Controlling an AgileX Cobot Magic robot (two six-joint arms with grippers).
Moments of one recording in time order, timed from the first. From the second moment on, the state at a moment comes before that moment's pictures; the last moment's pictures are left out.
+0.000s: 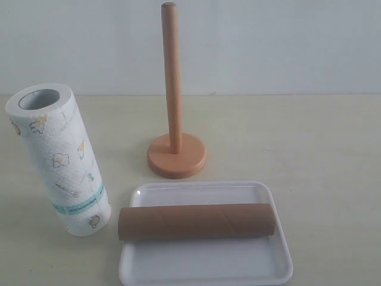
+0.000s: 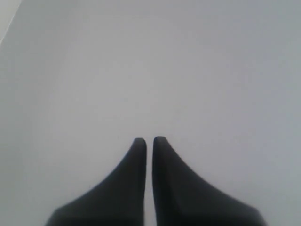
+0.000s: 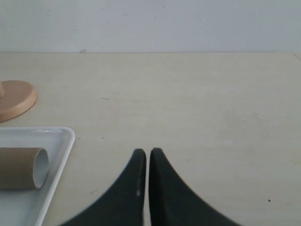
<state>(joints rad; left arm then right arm) -0.09 0.00 -0.58 -0.04 -0.12 -0.17 0.10 0.01 0.00 0.00 0.33 0.04</state>
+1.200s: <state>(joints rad) -0.09 0.66 -0.33 0.00 -0.60 -0.28 0.10 0.01 0.00 0.00 0.33 0.04</state>
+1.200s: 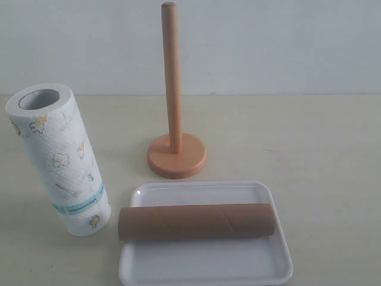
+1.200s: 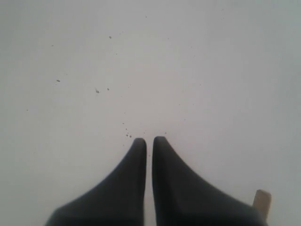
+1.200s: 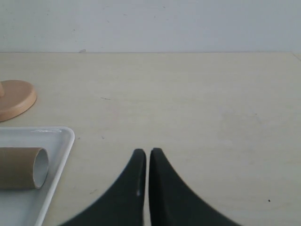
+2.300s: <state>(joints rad) -0.09 0.98 -0.06 0.32 -0.98 -0.48 0.10 0.01 0.00 0.00 0.33 0.04</state>
